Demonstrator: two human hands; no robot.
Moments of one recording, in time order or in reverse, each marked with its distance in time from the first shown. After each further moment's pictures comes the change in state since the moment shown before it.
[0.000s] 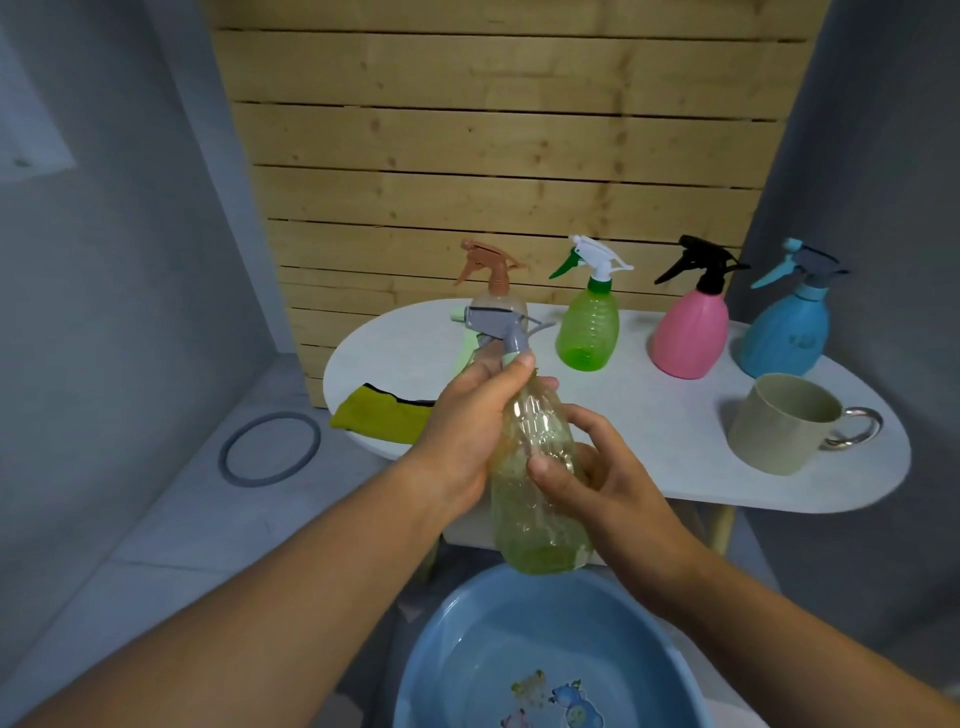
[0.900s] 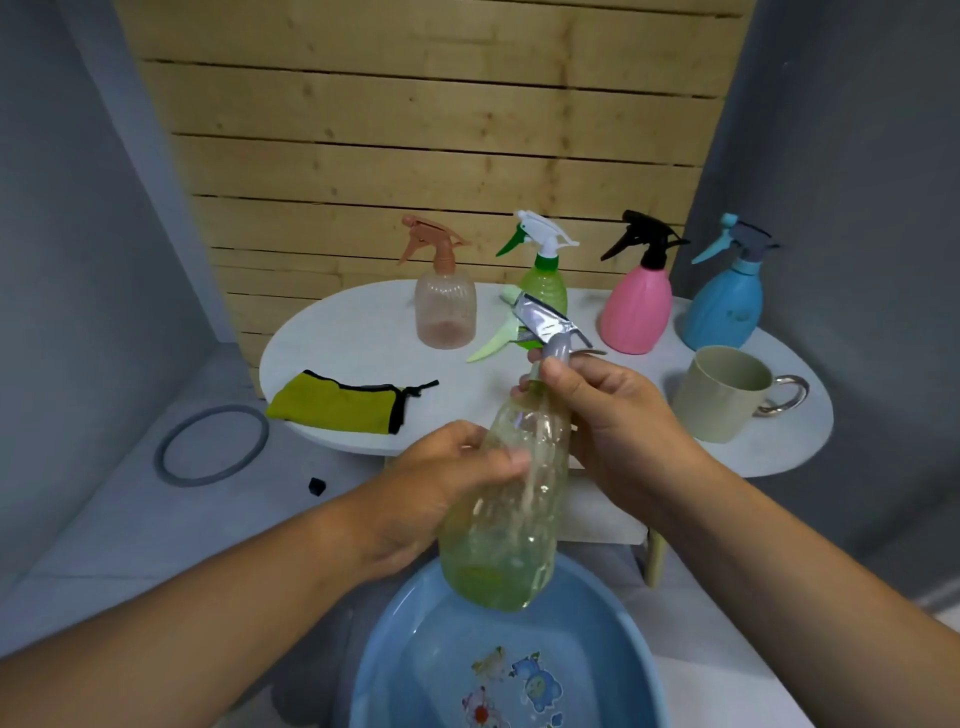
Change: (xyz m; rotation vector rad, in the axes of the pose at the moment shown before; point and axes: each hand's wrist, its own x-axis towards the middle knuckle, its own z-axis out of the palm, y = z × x) left_hand -0.038 -0.030 -0.010 0.285 -0.209 -0.254; right_hand 0.023 -0.027 -0.039 0.182 0.134 0.020
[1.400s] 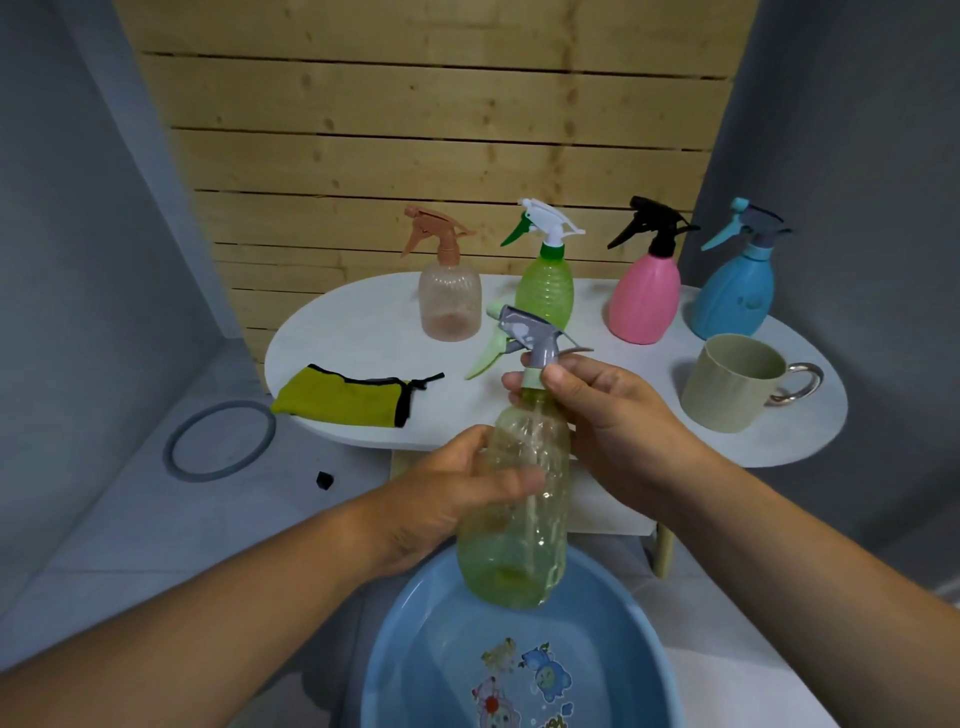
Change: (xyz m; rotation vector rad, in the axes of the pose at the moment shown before) left_hand 0.001 -0.010 -0.004 0.049 -0.122 -0.014; right_hand 0.003 0.008 -0.002 -0.050 -0.108 0.060
